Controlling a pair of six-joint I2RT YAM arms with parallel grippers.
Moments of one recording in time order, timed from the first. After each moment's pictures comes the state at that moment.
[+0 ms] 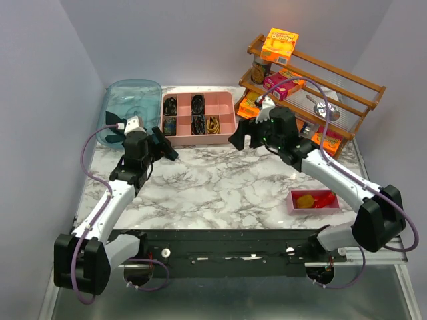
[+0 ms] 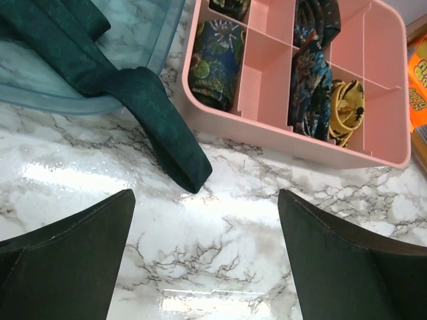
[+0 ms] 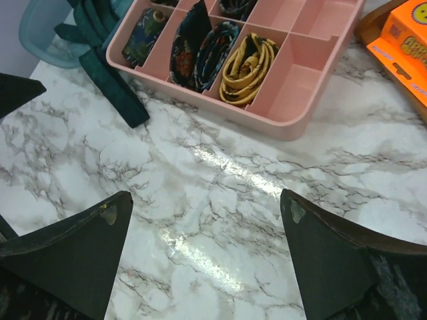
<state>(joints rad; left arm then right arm) -0.19 1.05 0.69 -0.08 -0.15 -0.54 0.54 1.38 1.07 -0.08 -0.17 0.27</state>
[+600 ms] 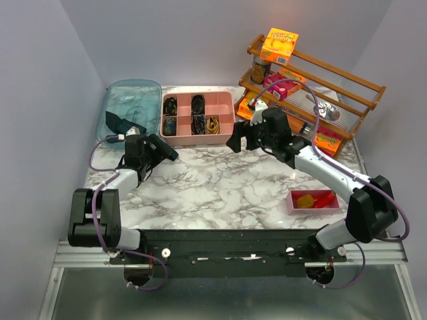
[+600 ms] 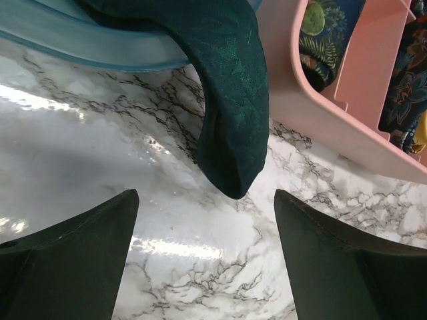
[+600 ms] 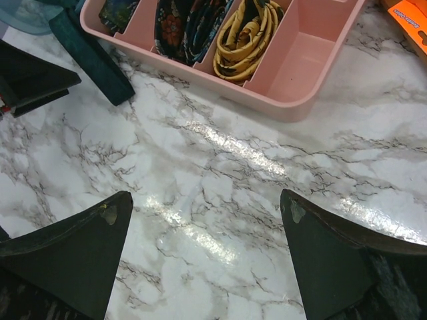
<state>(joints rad) -0.03 1.35 0.60 0.12 0.07 -0.69 0.56 1.48 1.09 -0.11 -0.17 0.25</state>
